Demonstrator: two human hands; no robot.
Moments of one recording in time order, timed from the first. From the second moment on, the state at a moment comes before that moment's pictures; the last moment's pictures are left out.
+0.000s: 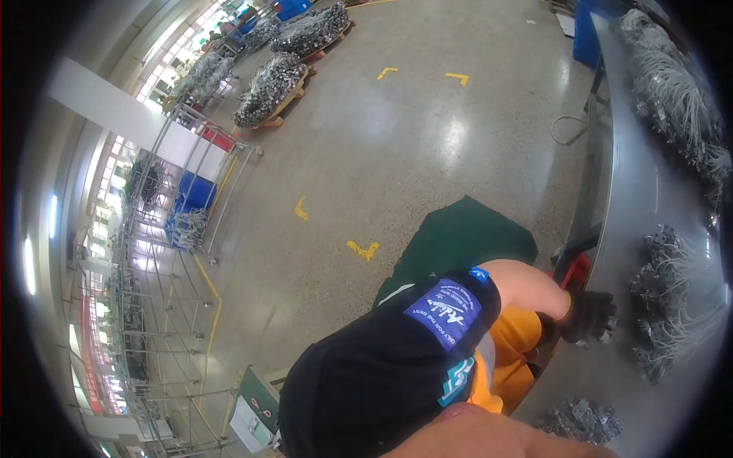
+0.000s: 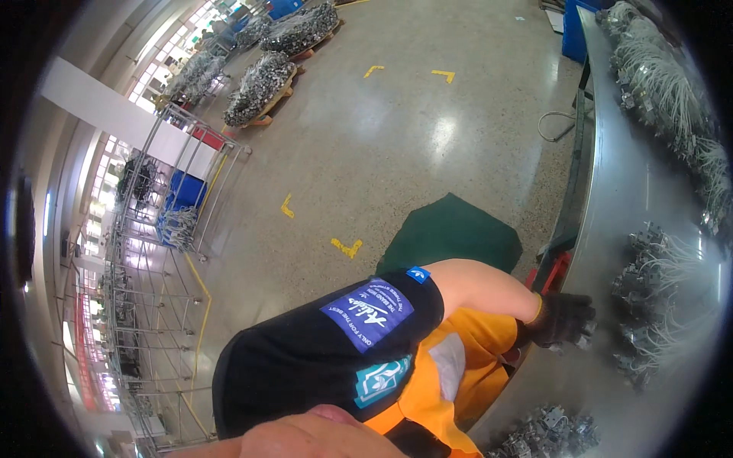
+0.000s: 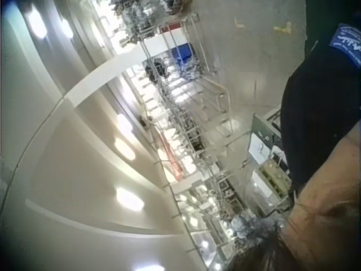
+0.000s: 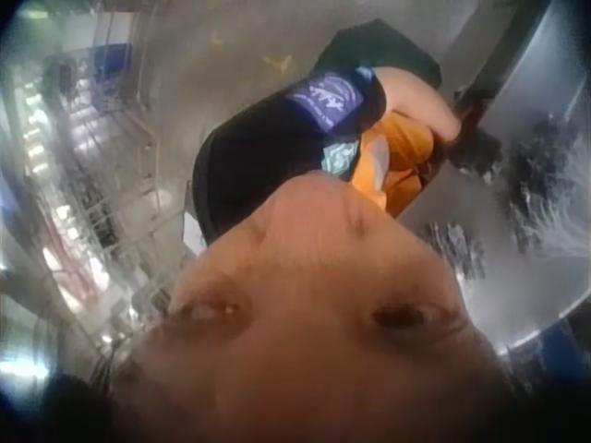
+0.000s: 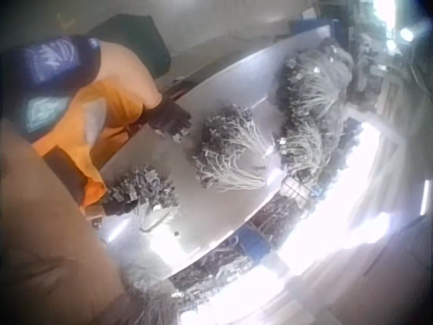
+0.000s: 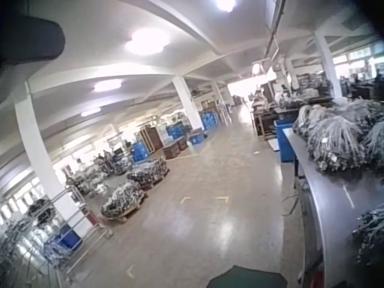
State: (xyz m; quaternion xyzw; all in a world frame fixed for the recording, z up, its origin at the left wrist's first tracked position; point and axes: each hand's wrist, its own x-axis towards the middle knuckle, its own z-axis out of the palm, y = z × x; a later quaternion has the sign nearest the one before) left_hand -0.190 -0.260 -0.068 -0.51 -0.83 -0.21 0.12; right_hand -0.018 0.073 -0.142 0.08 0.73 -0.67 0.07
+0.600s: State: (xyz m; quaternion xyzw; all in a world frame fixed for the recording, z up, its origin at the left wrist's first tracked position) left_hand -0.184 -0.249 -0.062 -0.53 -0.81 -0.21 0.09; right_hand -0.030 0.068 -0.147 0.04 0.71 -0.70 0.07
